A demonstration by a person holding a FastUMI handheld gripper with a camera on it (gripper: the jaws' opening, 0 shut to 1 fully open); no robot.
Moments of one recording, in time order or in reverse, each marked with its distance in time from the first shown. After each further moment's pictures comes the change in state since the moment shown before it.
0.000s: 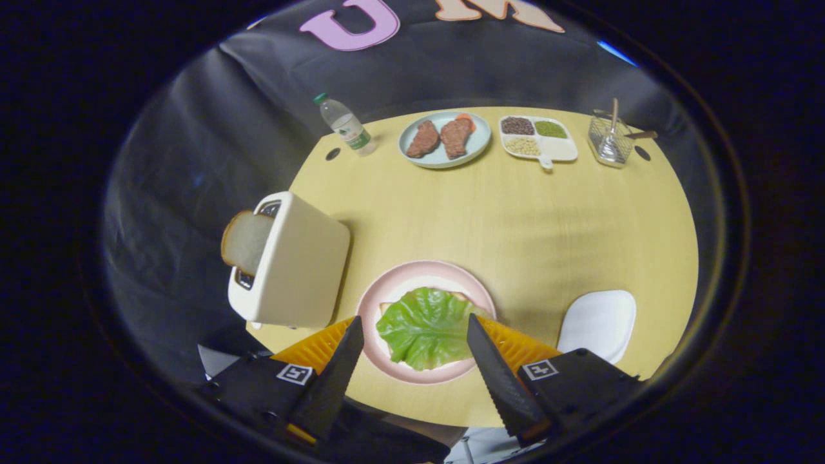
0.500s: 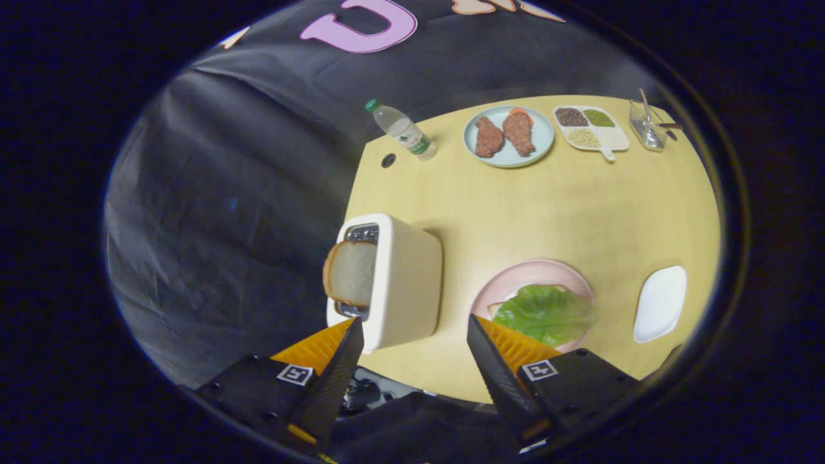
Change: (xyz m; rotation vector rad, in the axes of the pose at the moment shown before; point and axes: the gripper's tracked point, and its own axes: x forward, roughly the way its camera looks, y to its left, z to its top) arm -0.018 0.134 0.034 0.173 0.075 0.207
